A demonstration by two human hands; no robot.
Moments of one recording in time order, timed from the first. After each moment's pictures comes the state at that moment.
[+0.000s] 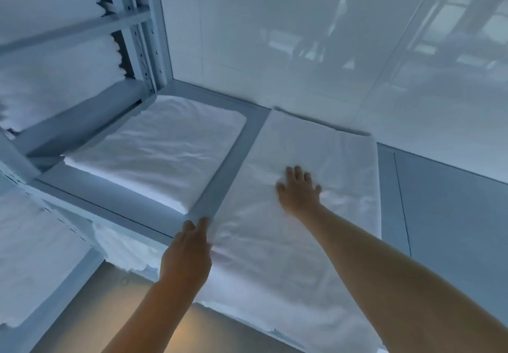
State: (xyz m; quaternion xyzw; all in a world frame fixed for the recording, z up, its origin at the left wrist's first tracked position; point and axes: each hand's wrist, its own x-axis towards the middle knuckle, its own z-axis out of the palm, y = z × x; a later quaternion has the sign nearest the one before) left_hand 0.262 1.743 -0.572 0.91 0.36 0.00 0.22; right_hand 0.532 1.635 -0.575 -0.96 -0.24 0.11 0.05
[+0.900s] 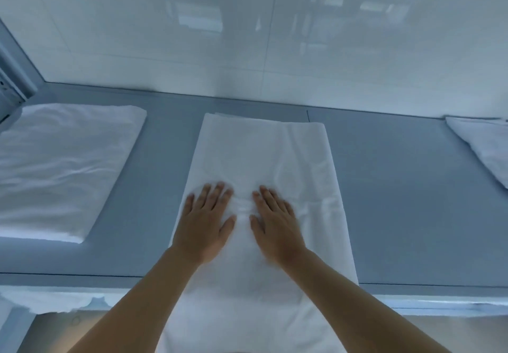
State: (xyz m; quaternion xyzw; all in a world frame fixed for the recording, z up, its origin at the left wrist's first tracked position) left_hand 0.420 1.652 -0.612 1.00 0.03 -0.01 0.08; right_hand 0.478 1.447 -0.617 -0.95 -0.27 0.02 0.15
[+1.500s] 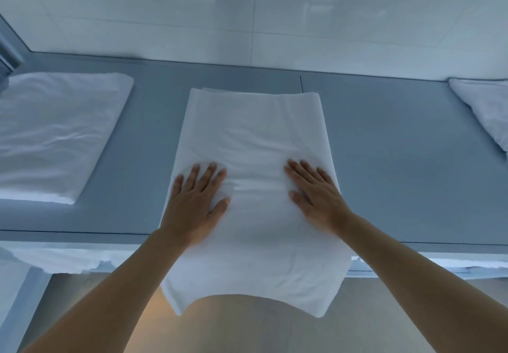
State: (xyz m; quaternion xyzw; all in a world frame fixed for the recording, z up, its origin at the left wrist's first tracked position) left_hand 0.381 1.624 -0.614 0.99 0.03 -0.02 0.10; right_hand 0.504 1.313 -0.609 -0.93 -0.33 0.07 0.13
